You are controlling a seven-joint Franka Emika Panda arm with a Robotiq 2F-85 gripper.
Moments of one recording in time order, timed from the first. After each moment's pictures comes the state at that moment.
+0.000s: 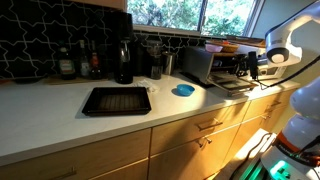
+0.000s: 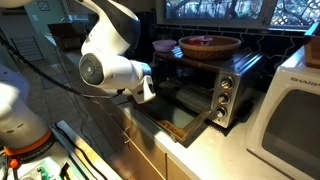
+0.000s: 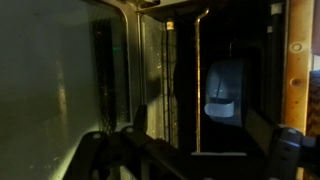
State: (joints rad) arm -0.32 -0.32 -0.43 -2.62 1.63 2.49 -0.50
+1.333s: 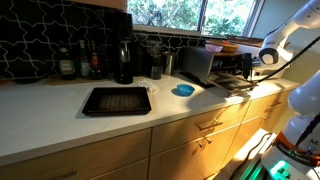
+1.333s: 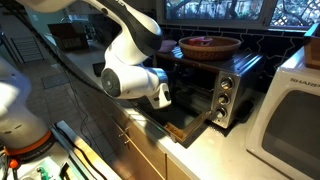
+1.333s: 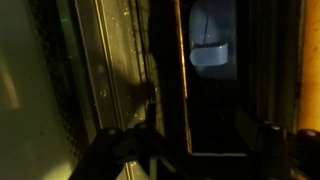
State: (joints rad) arm -0.39 -0.10 -0.39 -2.46 1.94 2.41 -0.66
